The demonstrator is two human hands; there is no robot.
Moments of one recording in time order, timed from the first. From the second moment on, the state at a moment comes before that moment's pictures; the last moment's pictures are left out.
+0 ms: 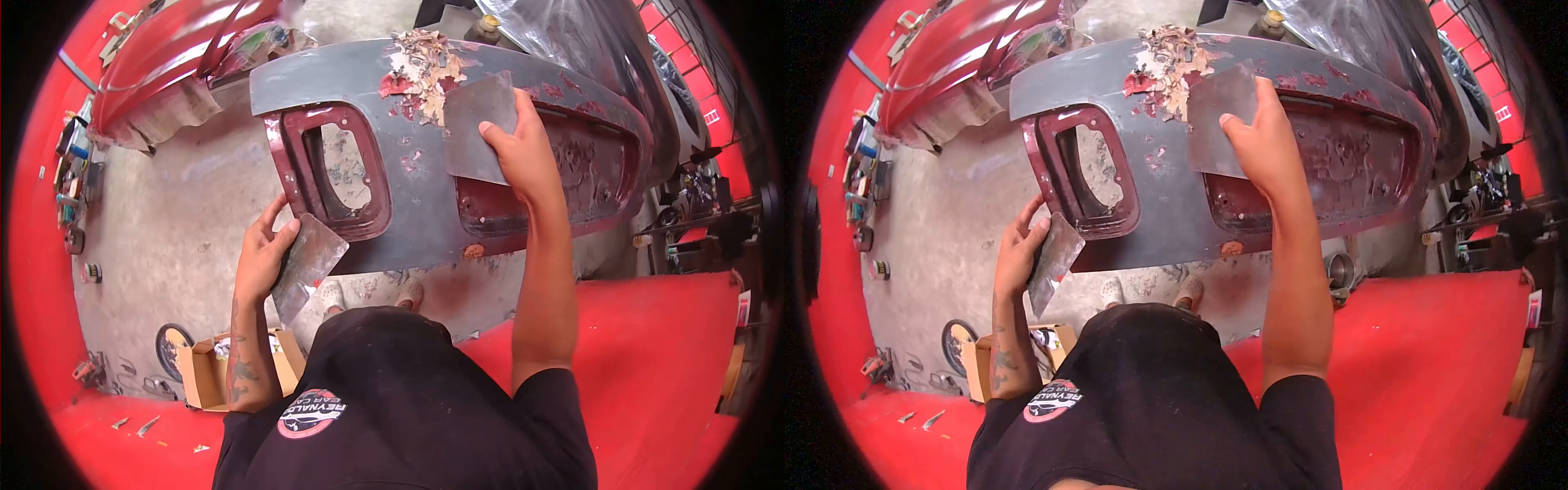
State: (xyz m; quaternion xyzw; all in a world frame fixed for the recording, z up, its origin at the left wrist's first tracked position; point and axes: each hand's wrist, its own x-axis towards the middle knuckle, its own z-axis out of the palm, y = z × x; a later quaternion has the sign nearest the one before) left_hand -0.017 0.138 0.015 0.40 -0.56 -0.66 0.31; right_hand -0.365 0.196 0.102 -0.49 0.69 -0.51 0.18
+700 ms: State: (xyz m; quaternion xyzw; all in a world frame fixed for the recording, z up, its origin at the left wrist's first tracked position) left_hand -0.011 0.135 0.006 0.40 -0.57 -0.65 0.30; right_hand -0.369 0.199 0.107 -0.52 0.70 -0.47 0.14
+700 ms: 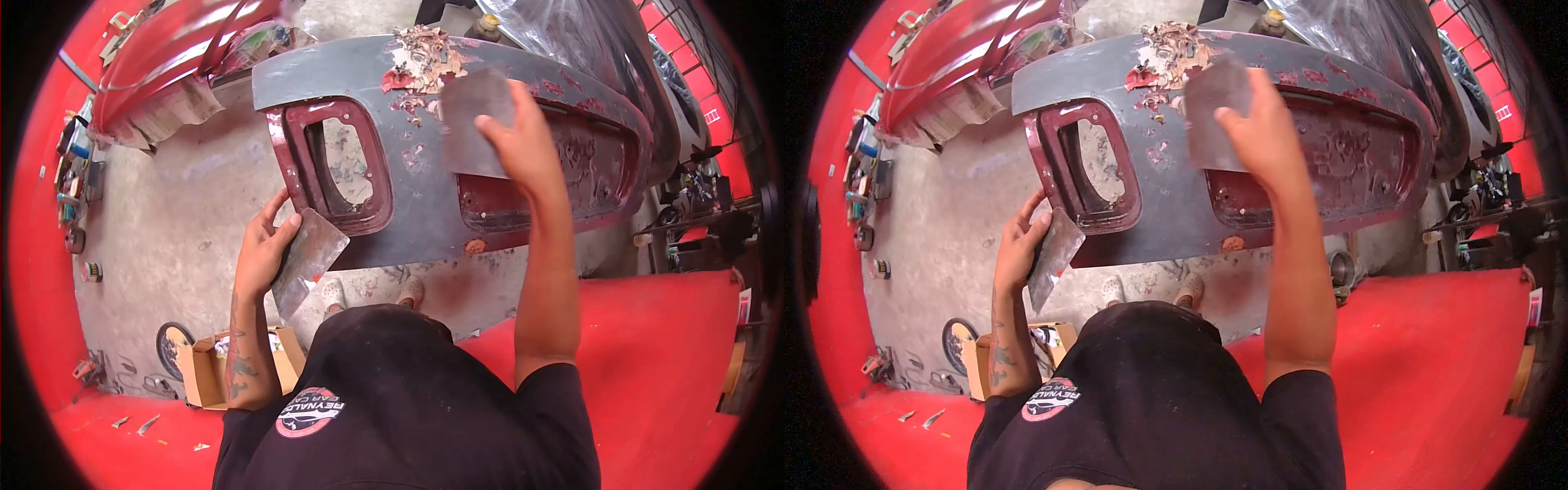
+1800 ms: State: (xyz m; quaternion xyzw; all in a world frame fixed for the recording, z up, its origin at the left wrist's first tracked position) left_hand -0.021 0.140 0.019 0.40 -0.58 -0.64 0.31; right_hand -0.427 0.177 0.128 -0.69 0.64 -0.27 0.20
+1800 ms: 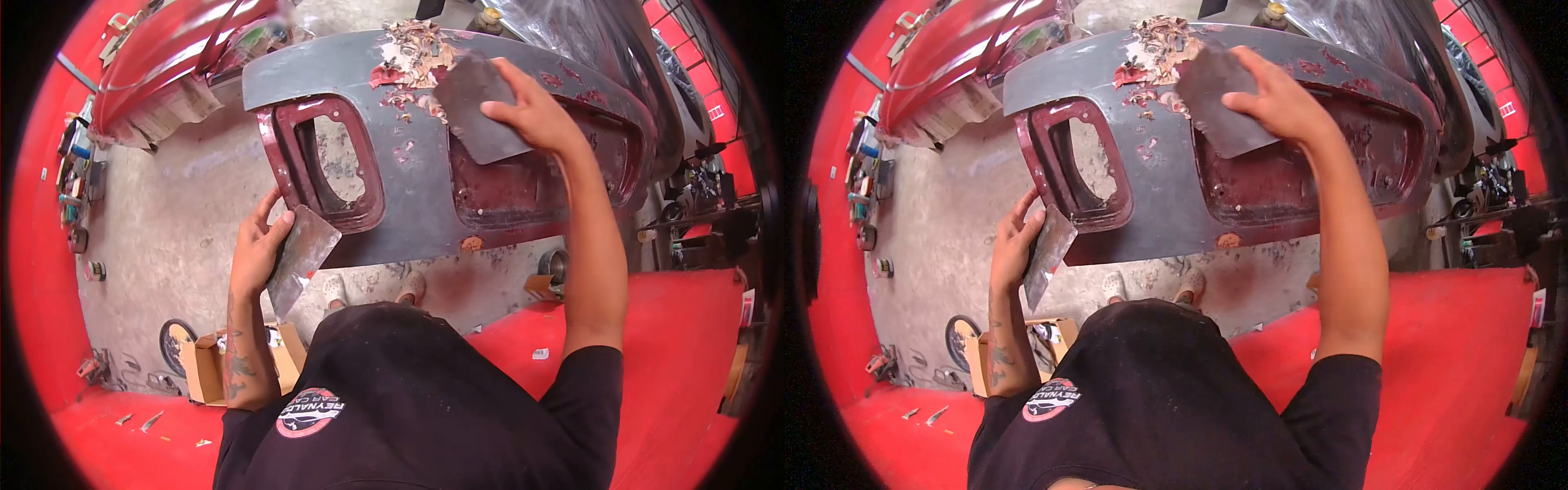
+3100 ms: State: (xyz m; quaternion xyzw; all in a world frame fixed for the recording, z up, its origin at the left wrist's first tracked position) left_hand -0.017 0.142 0.013 0.40 -0.57 -0.64 0.32; right_hand -0.428 0.181 0.143 -0.65 0.62 -0.29 0.35
